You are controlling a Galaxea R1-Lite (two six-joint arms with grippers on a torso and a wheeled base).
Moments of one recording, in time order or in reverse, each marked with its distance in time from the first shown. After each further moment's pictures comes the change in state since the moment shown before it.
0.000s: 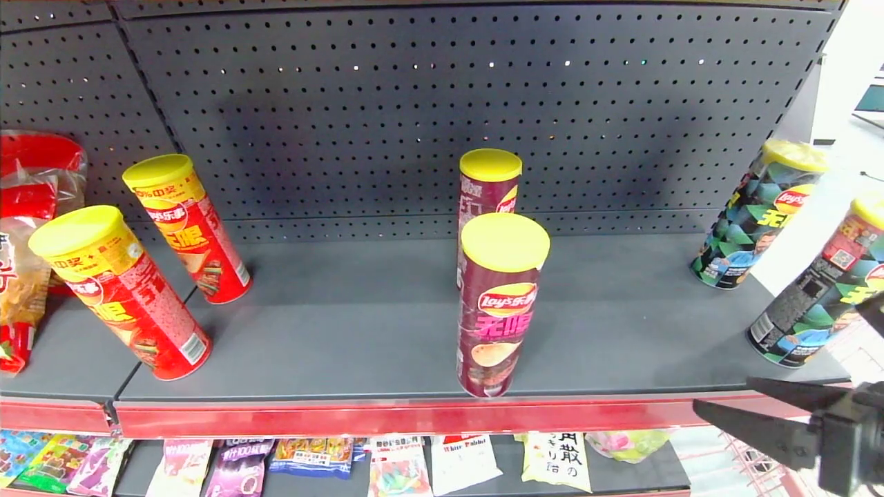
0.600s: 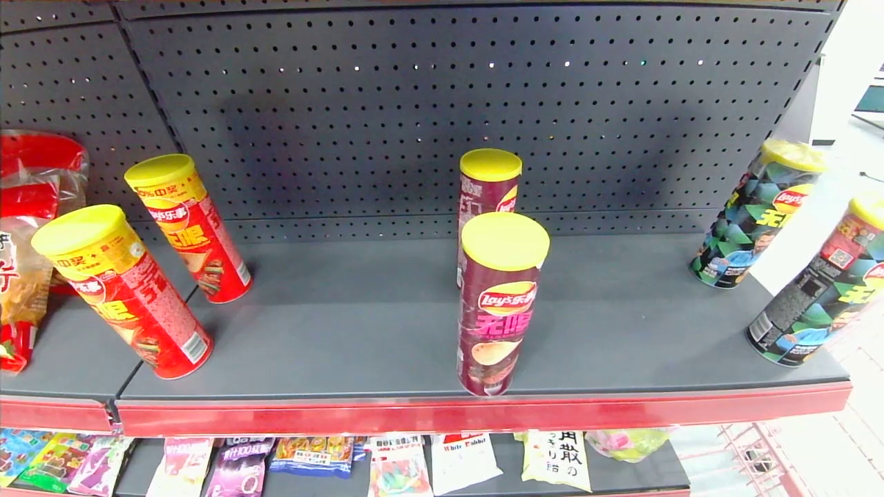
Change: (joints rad) left arm 0.000 0.000 0.000 0.000 0.000 0.000; right arm -0.283 -0.619 0.081 0.133 0.109 -0.024
